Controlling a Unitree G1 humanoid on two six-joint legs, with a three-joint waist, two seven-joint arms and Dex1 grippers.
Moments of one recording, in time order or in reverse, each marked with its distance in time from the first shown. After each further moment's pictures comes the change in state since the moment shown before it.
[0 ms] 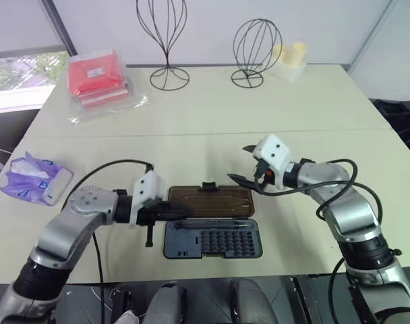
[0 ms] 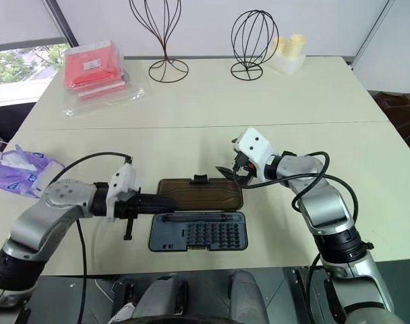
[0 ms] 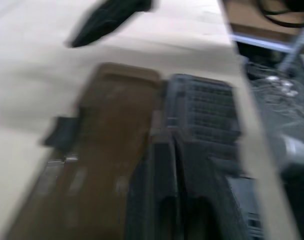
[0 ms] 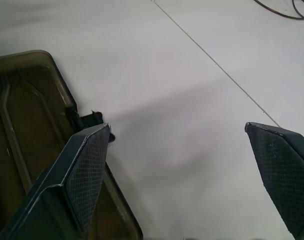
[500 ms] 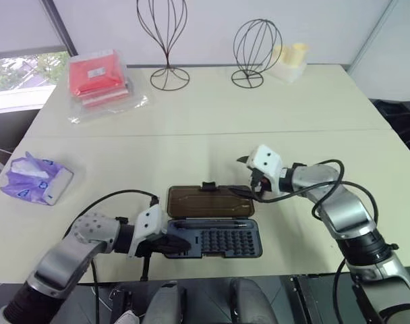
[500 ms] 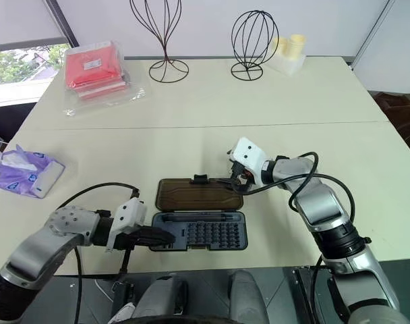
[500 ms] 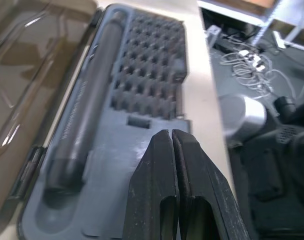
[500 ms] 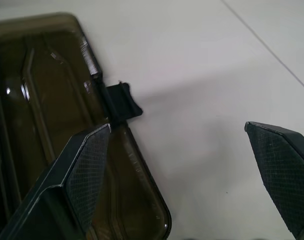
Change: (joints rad) left arm 0.147 0.026 -0.088 0.005 0.104 -0.076 0.037; right arm -0.039 -0.051 0.102 0.115 -0.012 -0.087 0.117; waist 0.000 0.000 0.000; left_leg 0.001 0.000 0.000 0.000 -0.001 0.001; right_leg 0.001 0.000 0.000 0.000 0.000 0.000
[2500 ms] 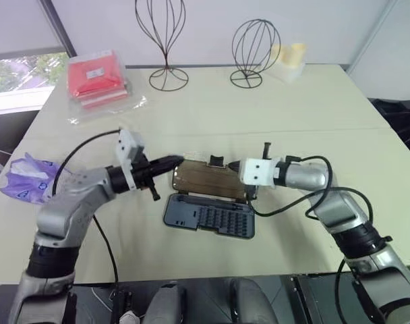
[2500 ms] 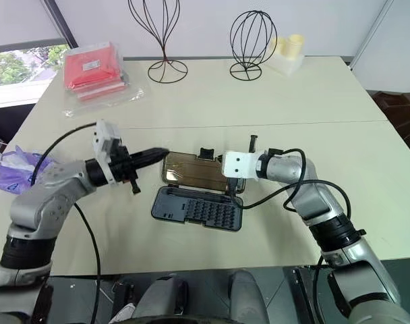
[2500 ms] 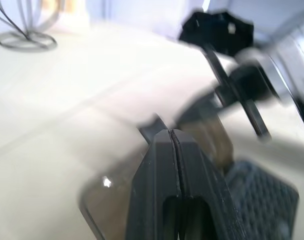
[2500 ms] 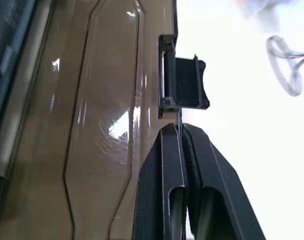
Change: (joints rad) left arm -0.385 -0.196 0.290 0.192 -0.278 0.199 0.324; right arm 0.003 -0.004 0.045 0.082 -0.345 -0.524 -0.123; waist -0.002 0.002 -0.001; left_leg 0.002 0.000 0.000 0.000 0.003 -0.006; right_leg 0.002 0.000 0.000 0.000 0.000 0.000
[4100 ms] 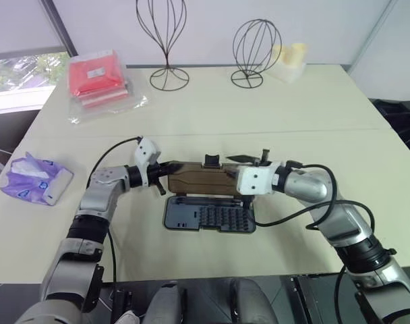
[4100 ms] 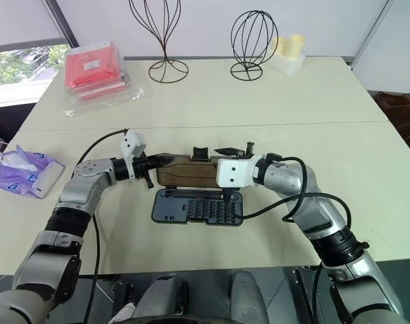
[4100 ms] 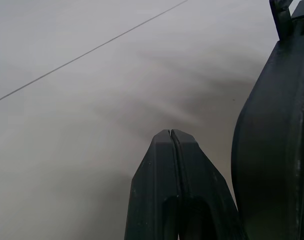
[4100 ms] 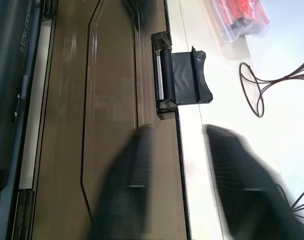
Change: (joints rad) left arm -0.155 -0.115 -0.146 0.667 0.382 -0.444 -0.202; right arm 0.049 0.001 -0.003 -0.129 -0.061 0.023 -0.030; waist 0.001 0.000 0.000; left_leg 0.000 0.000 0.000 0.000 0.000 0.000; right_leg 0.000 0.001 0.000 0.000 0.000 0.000
